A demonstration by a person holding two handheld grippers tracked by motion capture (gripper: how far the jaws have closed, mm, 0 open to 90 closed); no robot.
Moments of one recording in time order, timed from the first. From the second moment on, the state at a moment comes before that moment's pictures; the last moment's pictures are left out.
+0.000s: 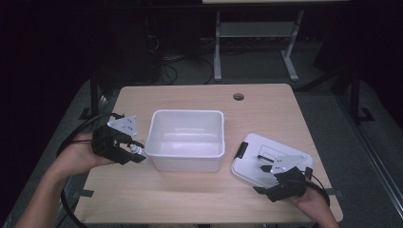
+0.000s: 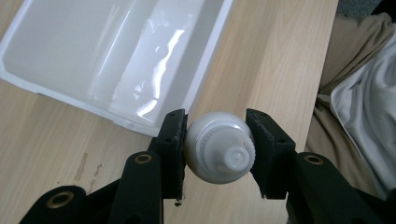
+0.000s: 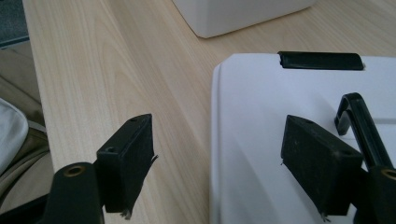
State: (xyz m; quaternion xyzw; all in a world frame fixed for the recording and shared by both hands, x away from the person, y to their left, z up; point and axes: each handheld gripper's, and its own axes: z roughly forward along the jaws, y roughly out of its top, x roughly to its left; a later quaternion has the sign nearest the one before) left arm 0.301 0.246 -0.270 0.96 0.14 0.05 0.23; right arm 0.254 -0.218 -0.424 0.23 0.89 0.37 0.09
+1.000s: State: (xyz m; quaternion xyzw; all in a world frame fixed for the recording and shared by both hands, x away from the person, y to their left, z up) left arm 0.340 0.231 -0.265 0.96 0.15 0.06 0.23; right arm 0.254 -0.225 -0.417 0.24 0.89 0.38 0.10
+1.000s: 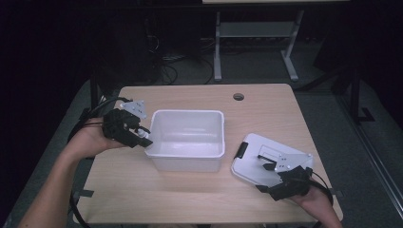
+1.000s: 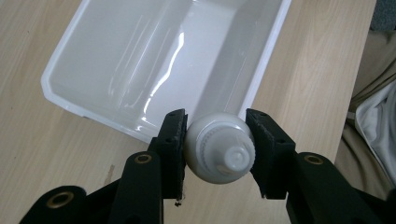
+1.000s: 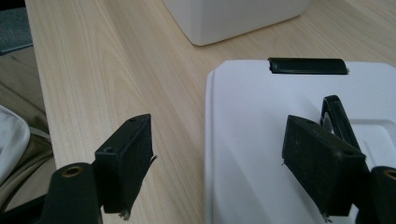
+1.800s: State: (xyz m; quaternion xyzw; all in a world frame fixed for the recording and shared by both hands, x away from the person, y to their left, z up) left arm 0.358 0.212 -0.280 0.96 0.16 0.06 0.20; right arm 0.257 -0.227 -0.418 0.24 0.89 0.38 0.10
